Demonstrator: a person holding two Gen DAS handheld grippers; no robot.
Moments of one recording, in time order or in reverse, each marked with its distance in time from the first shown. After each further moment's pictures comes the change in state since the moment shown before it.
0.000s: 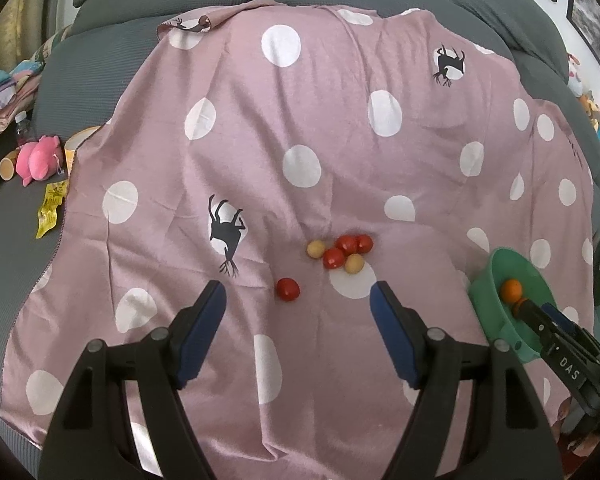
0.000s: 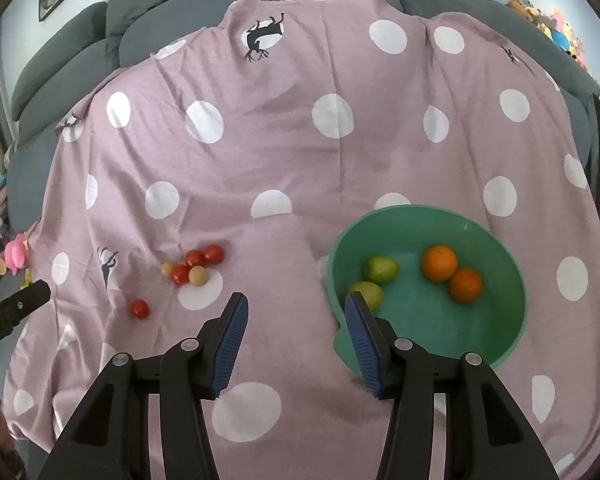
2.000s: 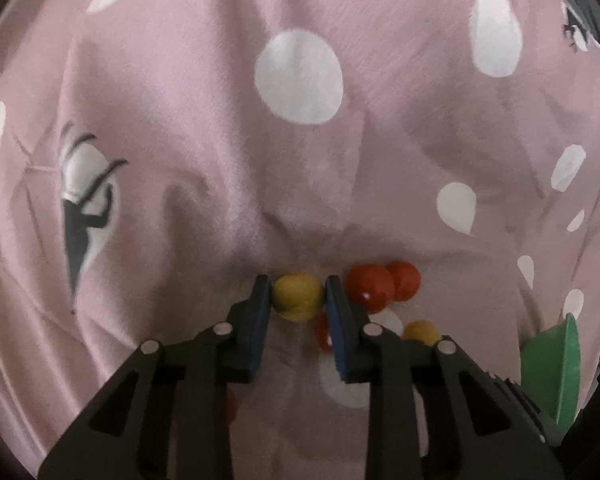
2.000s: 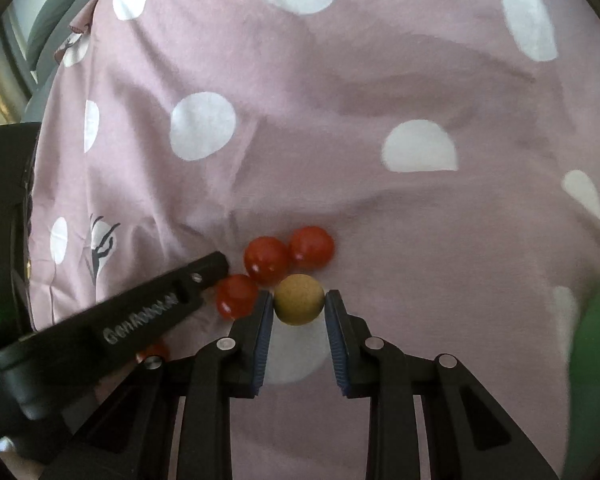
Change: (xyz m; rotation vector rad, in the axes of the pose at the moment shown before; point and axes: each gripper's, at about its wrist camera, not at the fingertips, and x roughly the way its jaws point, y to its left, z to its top) left arm 0.204 -0.002 0.034 -0.179 0.245 -0.060; right arm 0.185 0.082 0.017 -0.072 0.242 0.234
